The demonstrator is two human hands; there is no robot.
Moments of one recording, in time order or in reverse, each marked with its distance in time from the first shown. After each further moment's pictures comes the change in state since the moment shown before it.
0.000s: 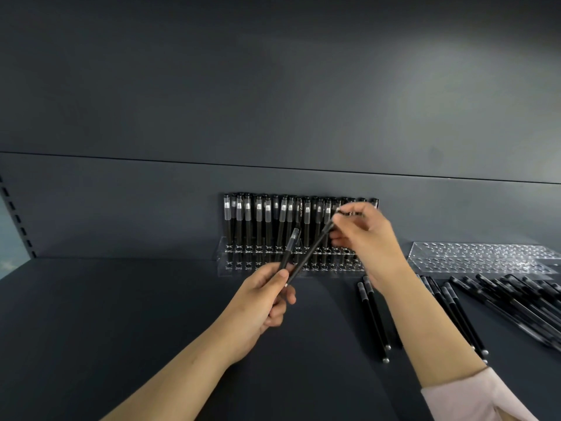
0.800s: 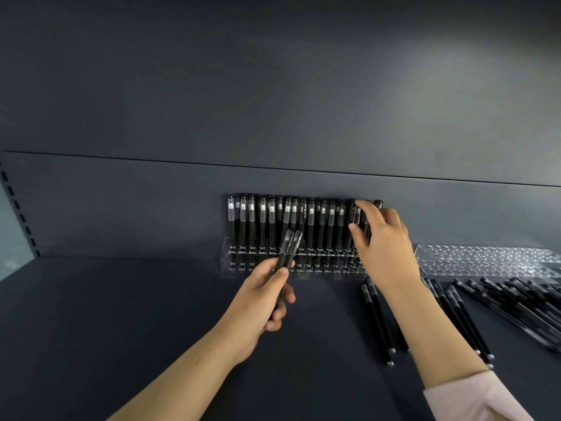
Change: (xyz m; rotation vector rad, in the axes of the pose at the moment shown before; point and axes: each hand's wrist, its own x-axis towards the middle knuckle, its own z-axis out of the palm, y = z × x) left_hand 0.000 0.002 -0.002 0.075 0.062 -0.005; right_hand 0.007 0.021 -0.020 -1.017 0.167 -0.297
